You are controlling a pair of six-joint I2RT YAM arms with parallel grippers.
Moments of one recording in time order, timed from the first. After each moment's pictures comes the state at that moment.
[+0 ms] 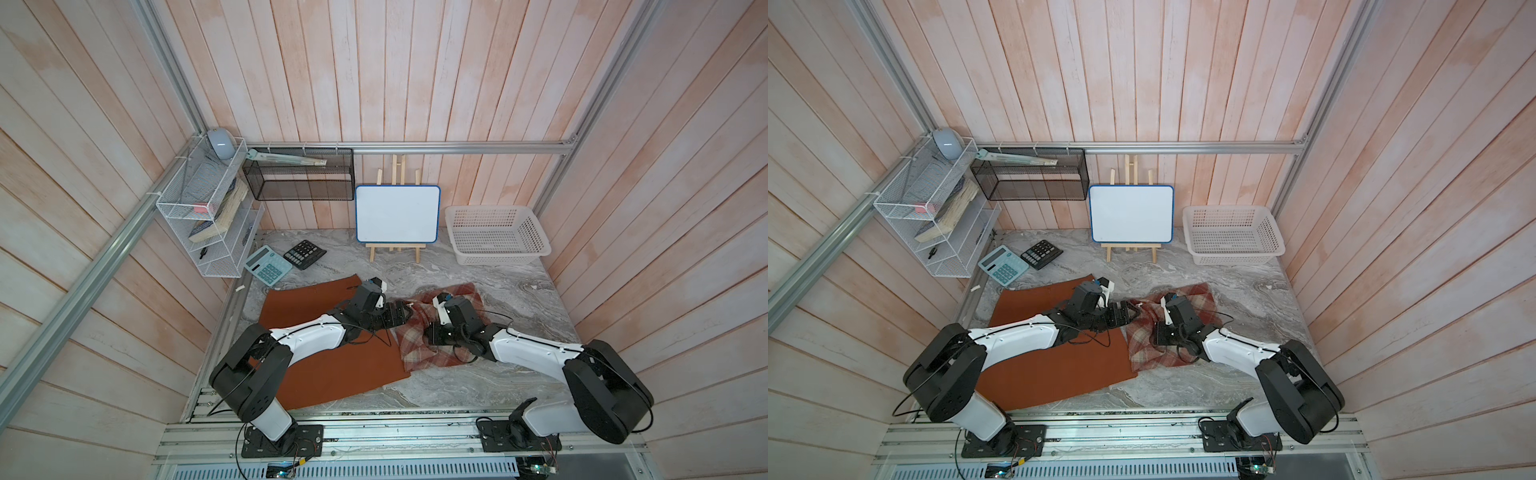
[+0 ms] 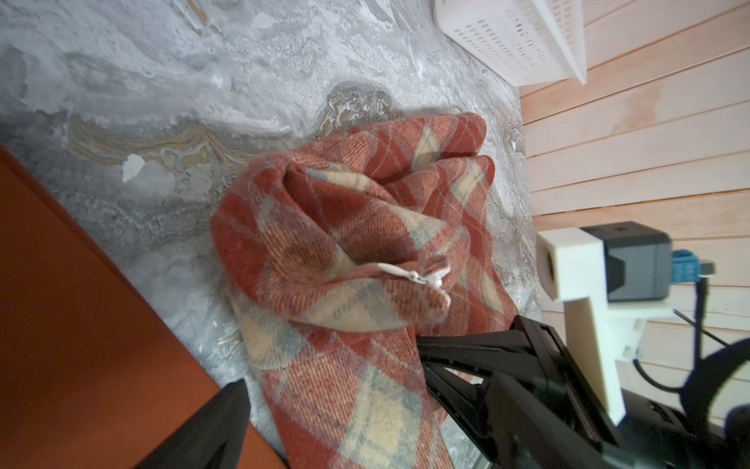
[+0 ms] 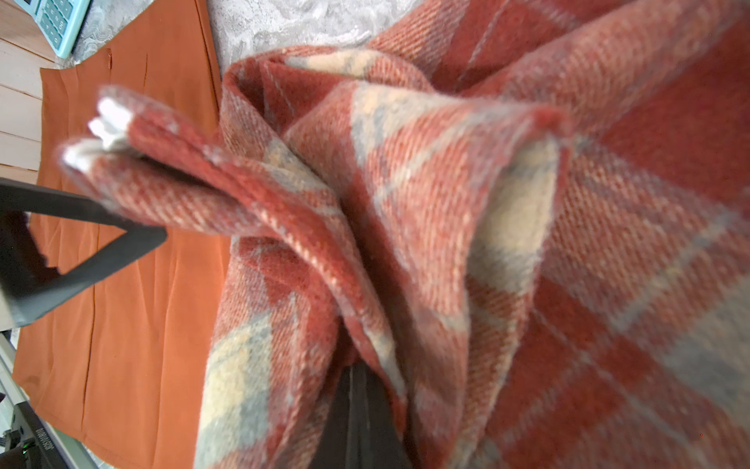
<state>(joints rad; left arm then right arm) -0.67 1.63 0.85 0.12 0.33 -0.85 0.62 1.41 0.60 -0.05 -0.18 0.58</state>
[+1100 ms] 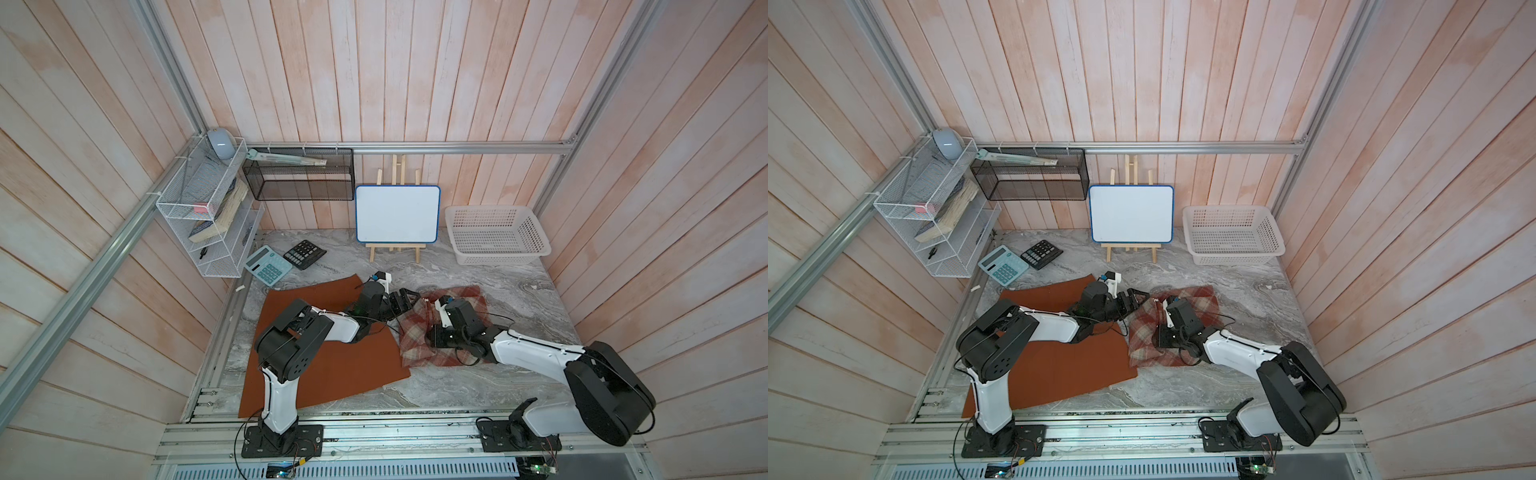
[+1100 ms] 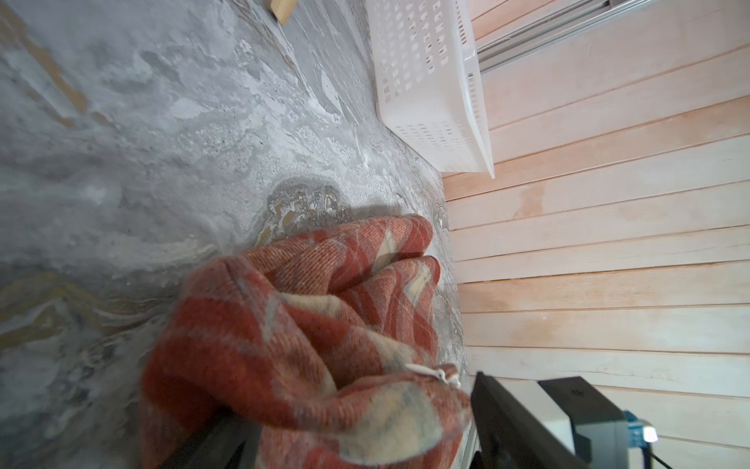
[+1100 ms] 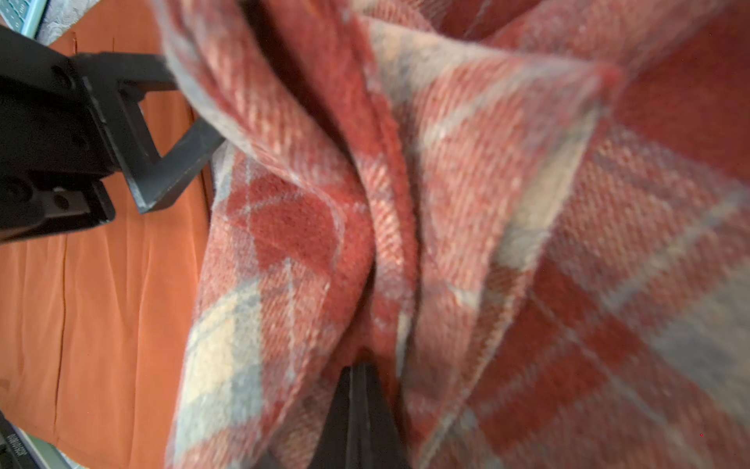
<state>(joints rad) -0.64 1.94 0.90 0.65 0.35 -1.03 0.62 1.38 0.59 -0.10 -0.15 0.57</state>
